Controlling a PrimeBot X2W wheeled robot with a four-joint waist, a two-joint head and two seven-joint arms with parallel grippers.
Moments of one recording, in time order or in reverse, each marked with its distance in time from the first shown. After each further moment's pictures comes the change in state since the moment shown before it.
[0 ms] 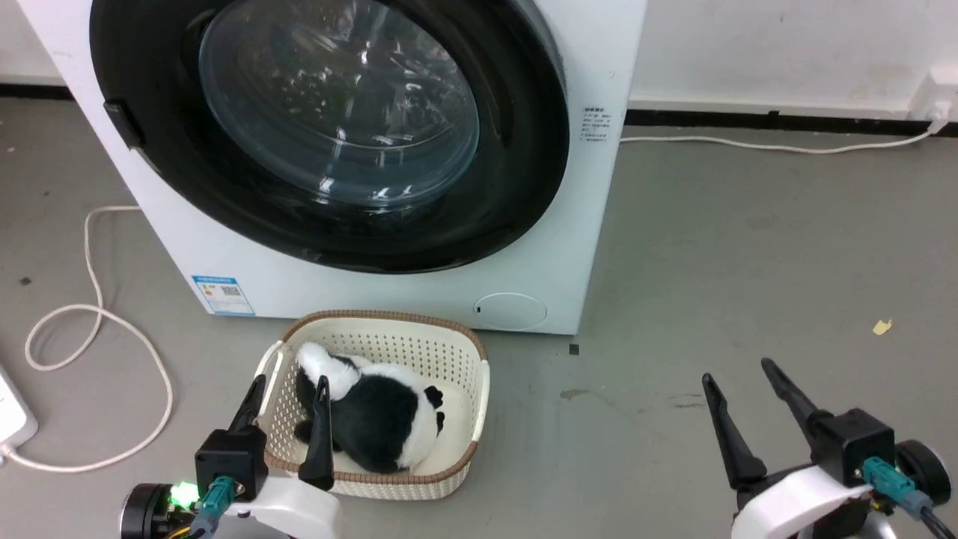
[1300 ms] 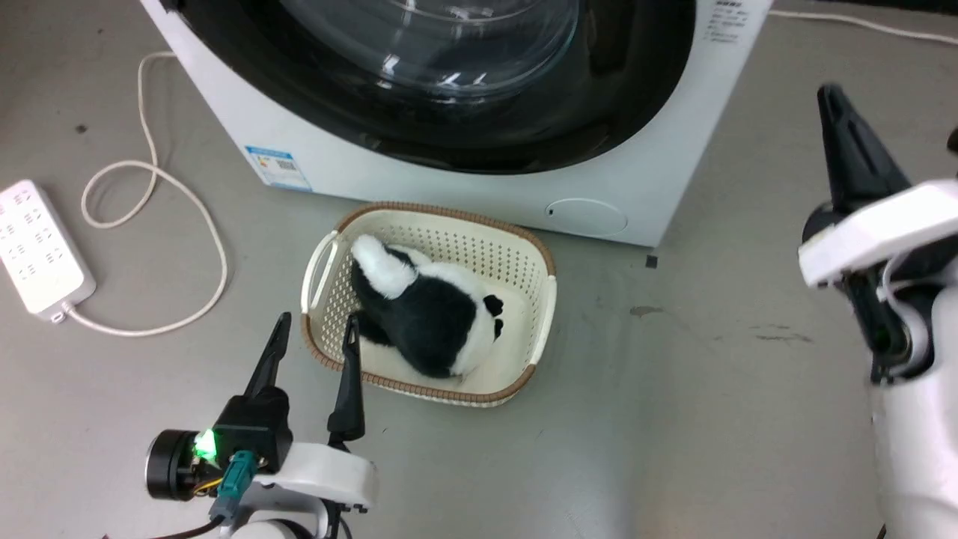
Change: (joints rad) left arm -0.086 0.000 -0.086 -0.034 -0.028 0.057 -0.088; right arm -0.574 -0.080 -0.049 0.158 0.355 0.000 0.139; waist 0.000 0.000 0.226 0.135
